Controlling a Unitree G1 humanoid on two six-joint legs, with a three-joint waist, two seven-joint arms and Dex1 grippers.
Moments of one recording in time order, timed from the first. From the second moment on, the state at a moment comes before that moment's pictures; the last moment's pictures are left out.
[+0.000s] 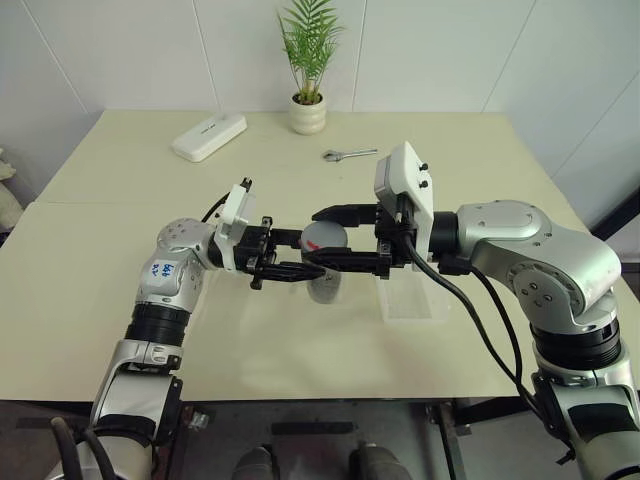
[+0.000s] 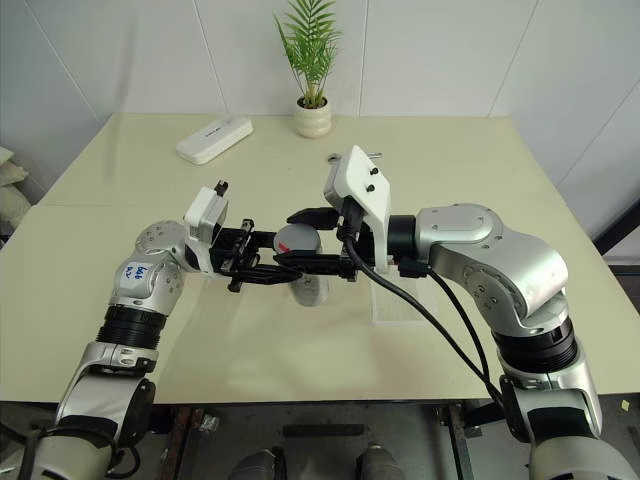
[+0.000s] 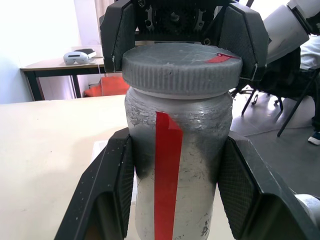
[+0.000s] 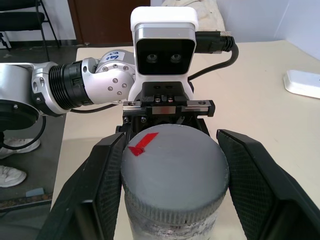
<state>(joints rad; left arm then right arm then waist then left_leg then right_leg) -0.82 0.44 -0.03 0.35 -0.50 0.19 -1.50 -0.88 -0.59 0.12 -0.43 0.71 0.93 0.79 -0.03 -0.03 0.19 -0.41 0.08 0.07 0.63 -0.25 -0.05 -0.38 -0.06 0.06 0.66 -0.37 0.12</state>
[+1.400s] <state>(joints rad) -0.85 0.48 -0.04 0.37 -0.49 0.17 -1.50 -0.95 -0.60 0.18 -0.35 0.70 0.89 0.81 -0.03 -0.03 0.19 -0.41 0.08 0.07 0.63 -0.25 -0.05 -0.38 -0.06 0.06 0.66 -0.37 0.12</state>
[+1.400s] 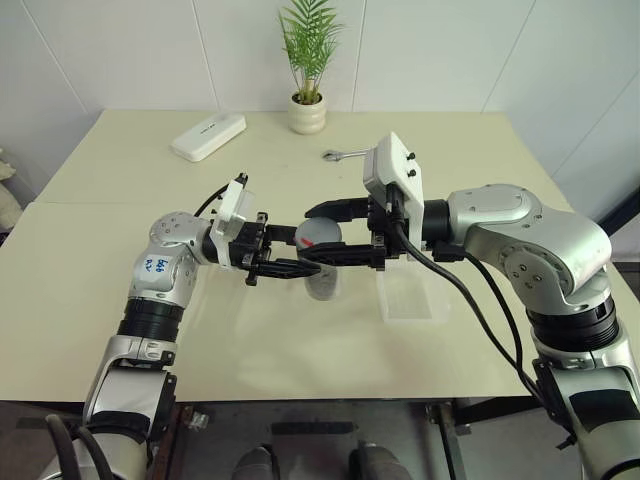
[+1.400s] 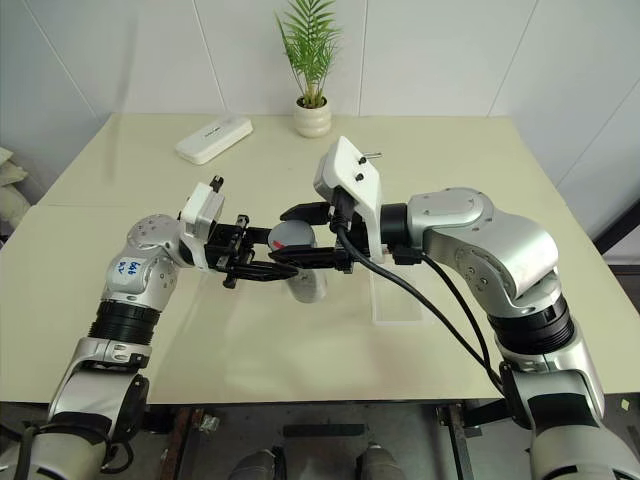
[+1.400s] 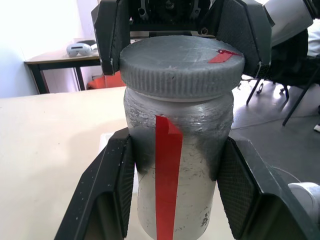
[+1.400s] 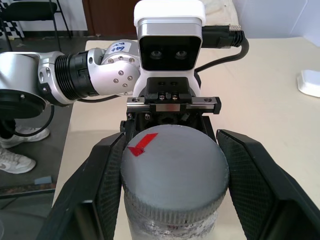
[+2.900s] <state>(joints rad) -0.79 0.49 -0.01 0.25 -0.48 0.27 -1.41 -0.76 -0.46 0.11 -0.59 0.75 0.98 0.40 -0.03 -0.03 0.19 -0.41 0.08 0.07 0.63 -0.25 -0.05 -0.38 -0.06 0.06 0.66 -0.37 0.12</state>
